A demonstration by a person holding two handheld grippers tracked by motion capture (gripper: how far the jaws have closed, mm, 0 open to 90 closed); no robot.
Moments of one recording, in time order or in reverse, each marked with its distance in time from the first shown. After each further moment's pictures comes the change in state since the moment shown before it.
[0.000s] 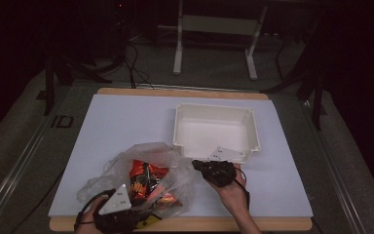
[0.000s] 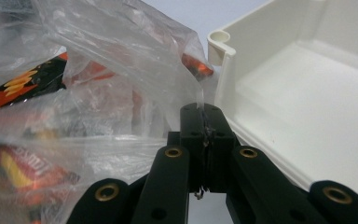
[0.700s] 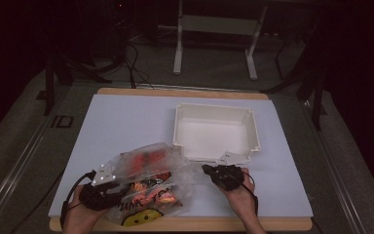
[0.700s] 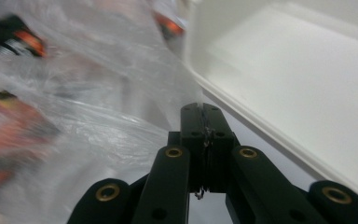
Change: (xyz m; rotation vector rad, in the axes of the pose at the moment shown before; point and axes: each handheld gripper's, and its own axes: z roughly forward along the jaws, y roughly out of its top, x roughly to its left) left arm 0.056 -0.025 0.007 0.188 0.302 -0.253; right arm -0.015 -0.024 -0.008 0.067 -0.078 0.010
